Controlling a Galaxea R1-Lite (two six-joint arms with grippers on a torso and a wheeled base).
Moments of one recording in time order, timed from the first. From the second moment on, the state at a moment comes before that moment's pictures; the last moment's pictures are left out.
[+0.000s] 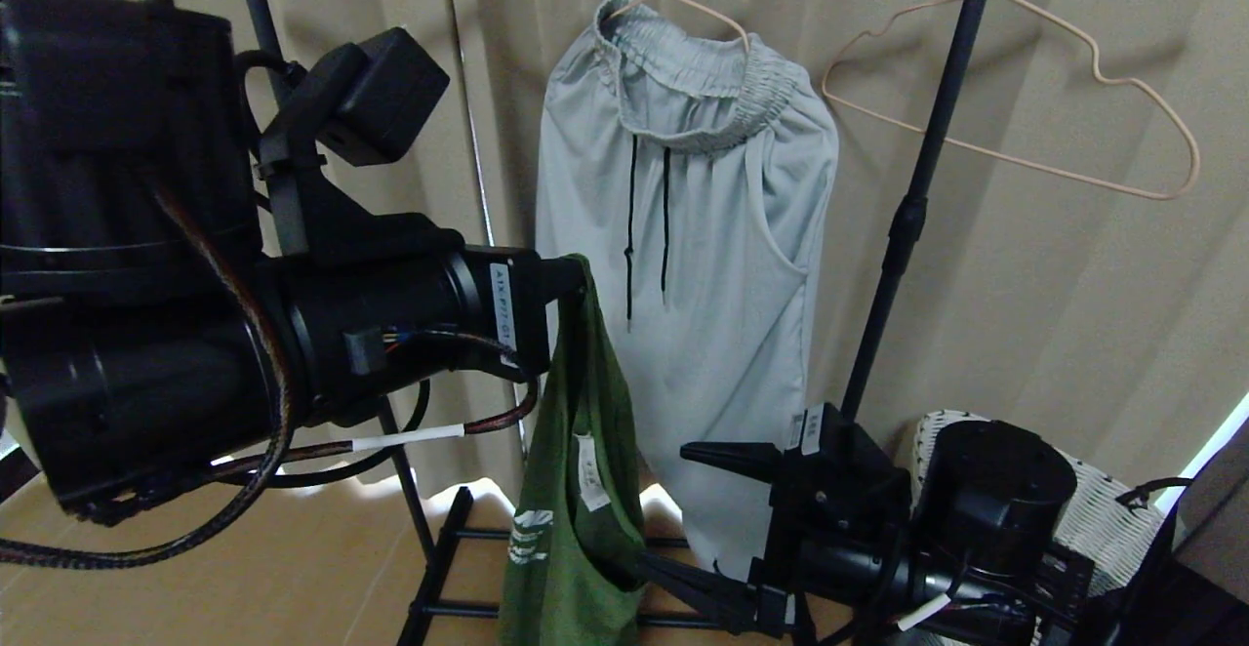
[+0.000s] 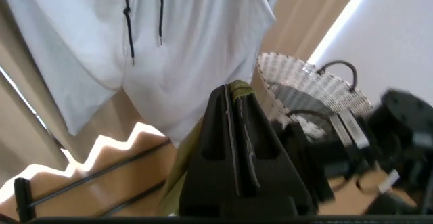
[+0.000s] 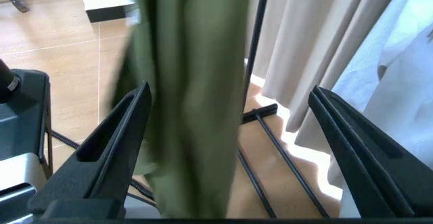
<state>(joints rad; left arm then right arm) -0.78 1.46 -1.03 -0.23 0.12 -0.20 0.72 1.96 -0.38 -1.43 0.42 -0.01</state>
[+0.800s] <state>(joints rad) -0.83 1.47 -1.03 -0.23 0.14 -0.15 0.69 2.00 -0.39 -1.44 0.37 -0.01</state>
